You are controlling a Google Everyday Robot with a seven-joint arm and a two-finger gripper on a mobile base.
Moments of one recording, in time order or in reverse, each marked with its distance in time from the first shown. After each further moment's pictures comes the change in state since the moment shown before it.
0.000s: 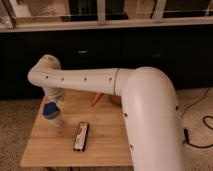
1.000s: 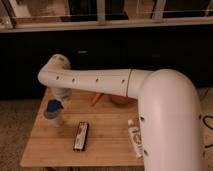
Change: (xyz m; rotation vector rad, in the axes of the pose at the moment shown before) arm 0.019 0.009 -0.011 0.070 -0.031 0.073
